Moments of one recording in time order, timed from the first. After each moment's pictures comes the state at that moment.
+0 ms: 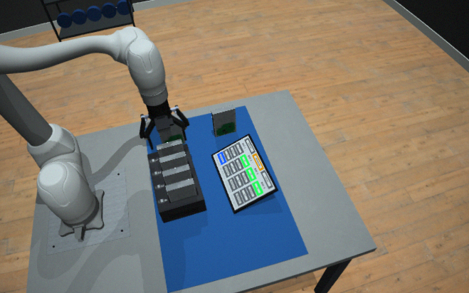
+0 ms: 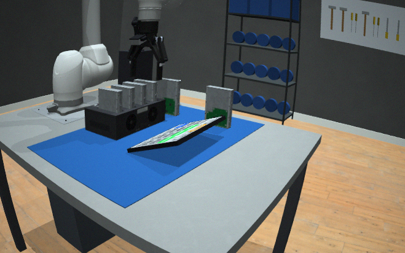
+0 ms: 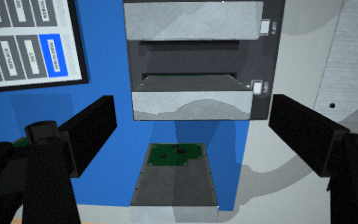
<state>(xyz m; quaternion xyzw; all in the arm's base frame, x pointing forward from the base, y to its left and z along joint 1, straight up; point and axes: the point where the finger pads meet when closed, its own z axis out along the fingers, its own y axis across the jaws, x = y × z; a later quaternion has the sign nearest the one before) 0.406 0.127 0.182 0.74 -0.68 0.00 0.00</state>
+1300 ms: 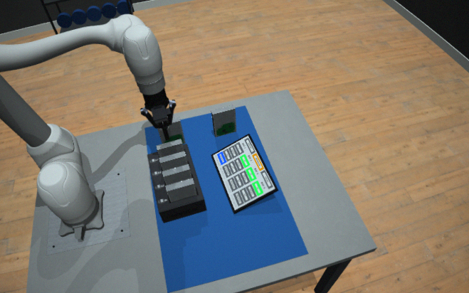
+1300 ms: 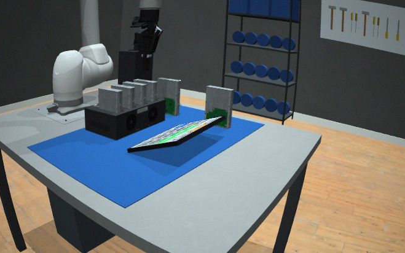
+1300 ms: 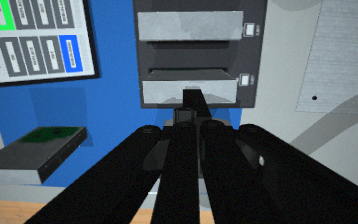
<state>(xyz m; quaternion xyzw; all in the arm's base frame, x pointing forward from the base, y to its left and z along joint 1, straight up) 0.406 0.127 0.230 0.74 -0.68 0.00 0.00</state>
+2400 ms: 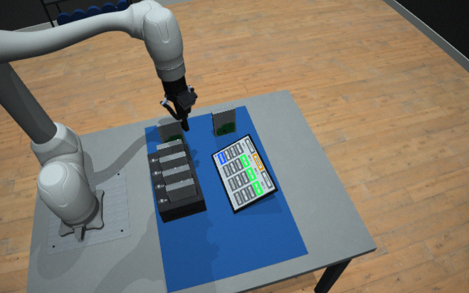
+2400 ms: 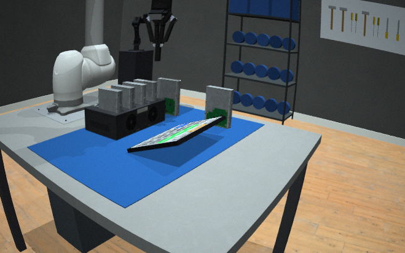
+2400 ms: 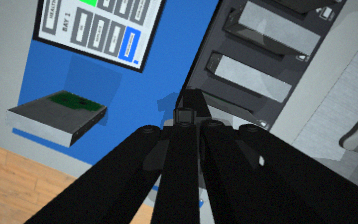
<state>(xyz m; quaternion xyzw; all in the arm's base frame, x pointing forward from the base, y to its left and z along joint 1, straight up) 0.482 0.107 0.277 0.86 -0.52 0.01 0.01</state>
